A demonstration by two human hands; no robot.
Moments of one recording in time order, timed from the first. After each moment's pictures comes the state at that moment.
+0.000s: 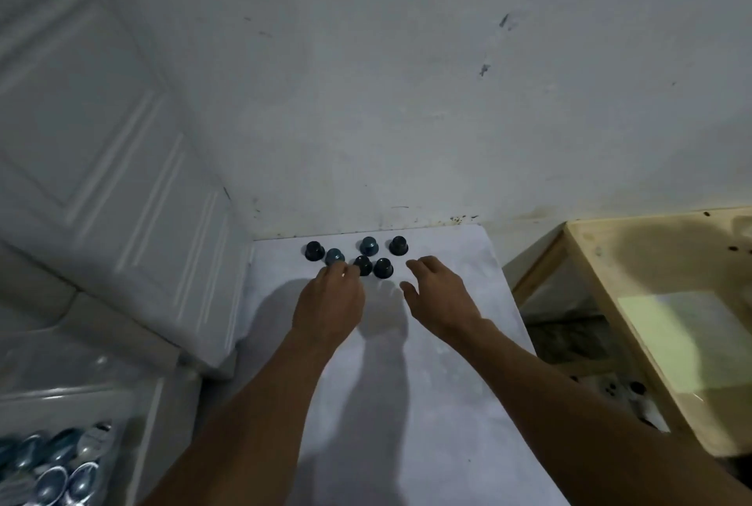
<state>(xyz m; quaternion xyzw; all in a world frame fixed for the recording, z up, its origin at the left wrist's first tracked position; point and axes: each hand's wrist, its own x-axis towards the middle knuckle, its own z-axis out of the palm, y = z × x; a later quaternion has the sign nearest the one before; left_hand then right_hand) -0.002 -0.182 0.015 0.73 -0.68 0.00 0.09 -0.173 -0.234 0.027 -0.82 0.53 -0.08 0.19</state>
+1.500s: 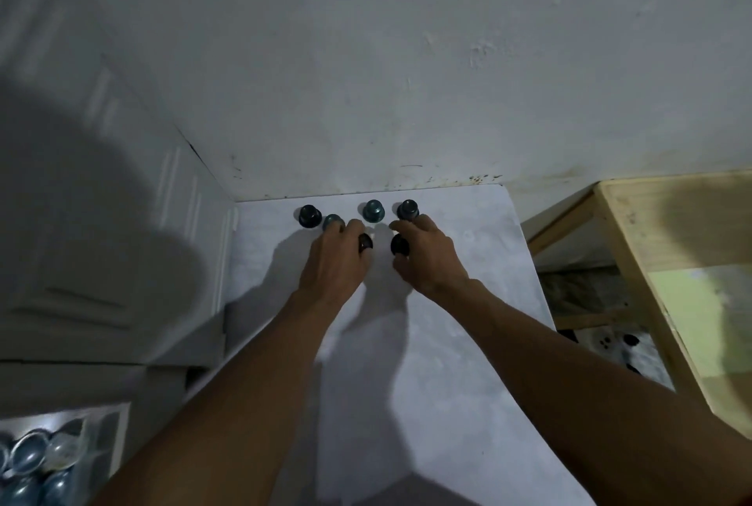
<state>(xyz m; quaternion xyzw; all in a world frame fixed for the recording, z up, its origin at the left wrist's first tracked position) 0.013 -0.239 -0.021 0.76 -0.60 -0.17 0.16 -0.130 -0.285 -0.017 -0.81 0.53 -0.06 0.25</state>
